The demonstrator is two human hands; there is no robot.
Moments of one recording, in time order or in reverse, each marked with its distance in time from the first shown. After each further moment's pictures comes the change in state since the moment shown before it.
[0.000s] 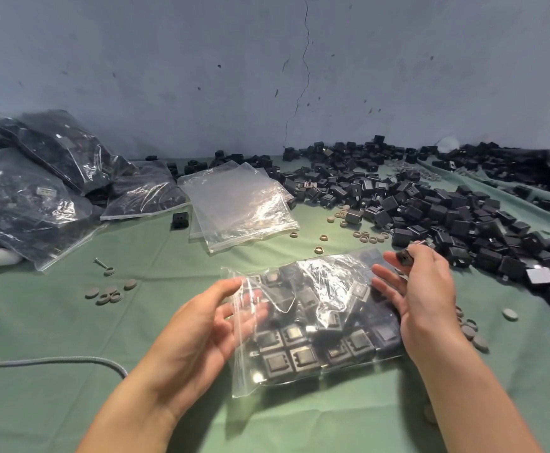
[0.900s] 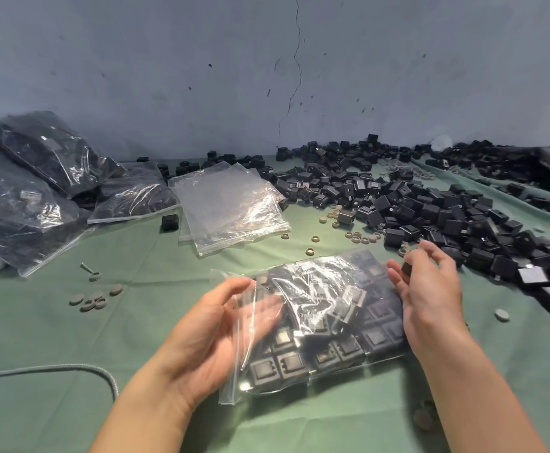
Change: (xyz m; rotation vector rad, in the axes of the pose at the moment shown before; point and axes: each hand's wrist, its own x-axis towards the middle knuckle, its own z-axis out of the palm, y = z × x) left_hand 0.017 -0.007 0.016 -0.198 -0.192 -0.256; right_hand 0.020 -0.002 -0.012 0.047 0.102 -0.017
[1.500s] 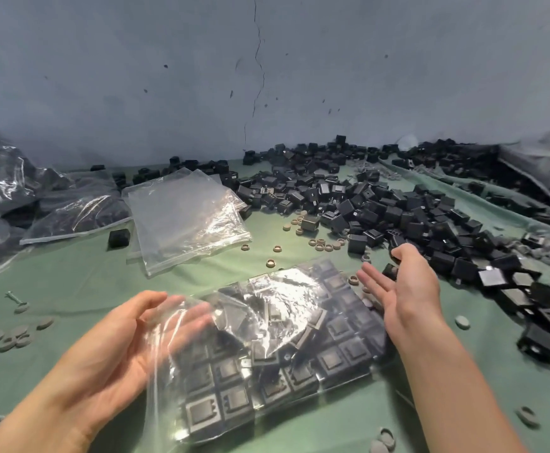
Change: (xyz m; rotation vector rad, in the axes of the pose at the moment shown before) left_hand 0.016 0.025 -0.010 0.194 0.252 0.185; right_hand 0.040 -0.019 -0.013 0.097 0.053 0.164
